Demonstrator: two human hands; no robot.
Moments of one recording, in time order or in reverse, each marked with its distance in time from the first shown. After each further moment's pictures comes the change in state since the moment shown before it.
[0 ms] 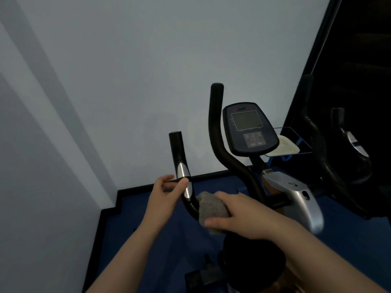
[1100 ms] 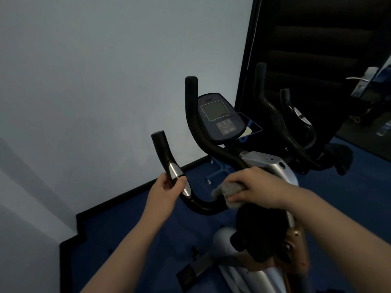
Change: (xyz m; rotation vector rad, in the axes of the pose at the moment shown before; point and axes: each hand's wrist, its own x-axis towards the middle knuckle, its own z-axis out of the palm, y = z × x) left_hand 0.035 -0.004 -0.011 0.007 -0.366 0.072; right_hand -0.021 -0.017 -0.016 -0.132 0.194 0.250
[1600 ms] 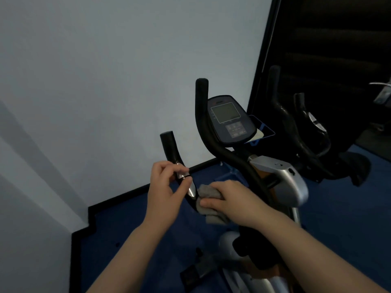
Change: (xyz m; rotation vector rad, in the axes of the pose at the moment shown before) left_hand -0.022 0.022 0.001 0.271 0.174 0.504; right_hand 0.015 -0.040 0.038 0.234 0.096 -0.032
